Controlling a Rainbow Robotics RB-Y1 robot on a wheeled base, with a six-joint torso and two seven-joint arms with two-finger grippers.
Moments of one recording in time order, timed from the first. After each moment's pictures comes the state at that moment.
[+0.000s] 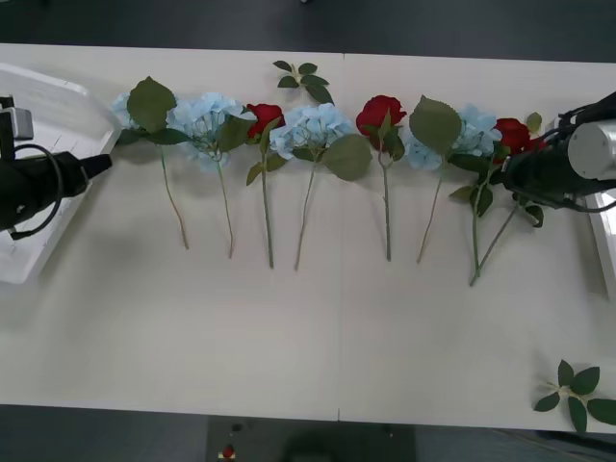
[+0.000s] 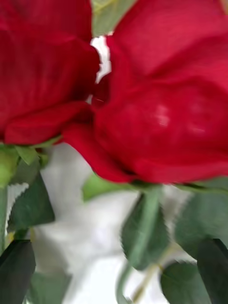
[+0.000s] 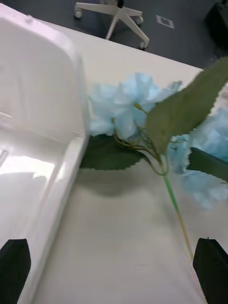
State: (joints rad) right arm -0.87 -0.87 0.80 -0.89 -1.17 0.80 1.03; left arm -0.49 1.11 -0.68 -1.19 2.51 0.23 -2.59
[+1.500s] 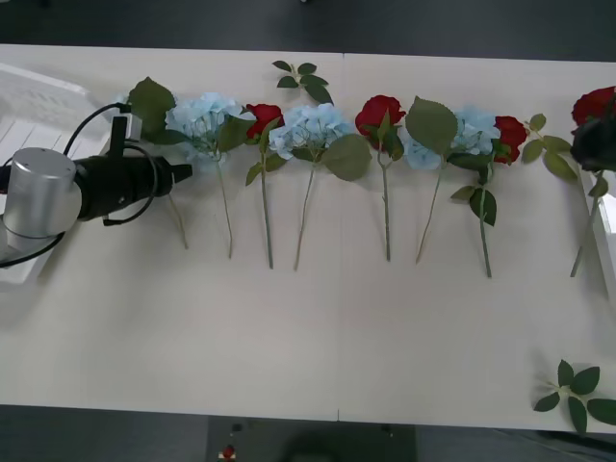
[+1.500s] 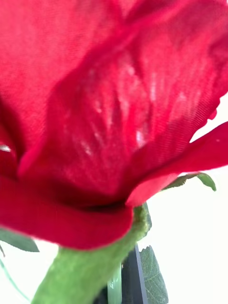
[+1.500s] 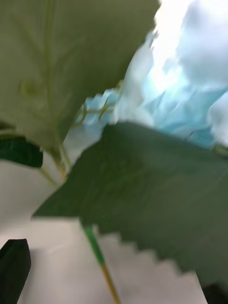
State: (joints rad) right arm -0.92 -1.12 0.75 -1.10 -1.17 1.11 1.05; left arm -0.86 0.84 -1.11 -0.87 2.54 0.19 -2.59
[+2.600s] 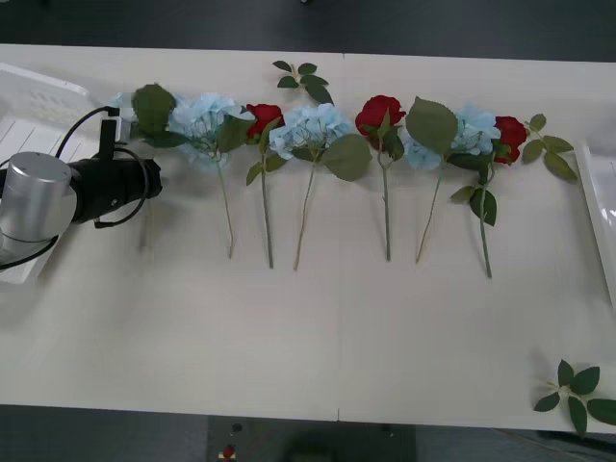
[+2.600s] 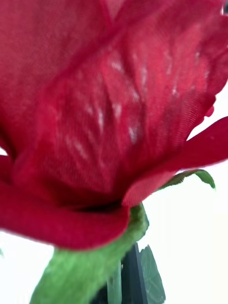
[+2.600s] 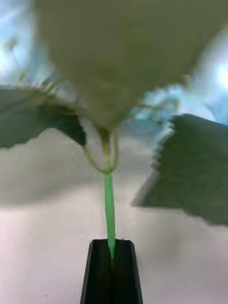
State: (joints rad) right arm -0.81 -1.10 0.75 -0.62 -0.97 0.61 1.61; left arm -0.86 0.84 -1.14 -0.83 2.55 0.14 -2.59
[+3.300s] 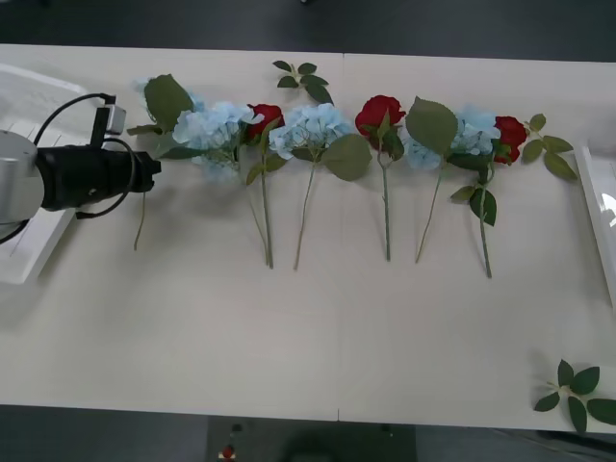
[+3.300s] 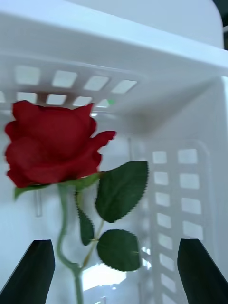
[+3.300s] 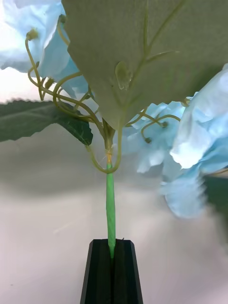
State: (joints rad) right arm -0.81 -1.09 0.71 -0.63 -1.01 0.59 1.61; left arm -0.86 0.92 -1.05 -0.86 2.53 0.43 -2.59
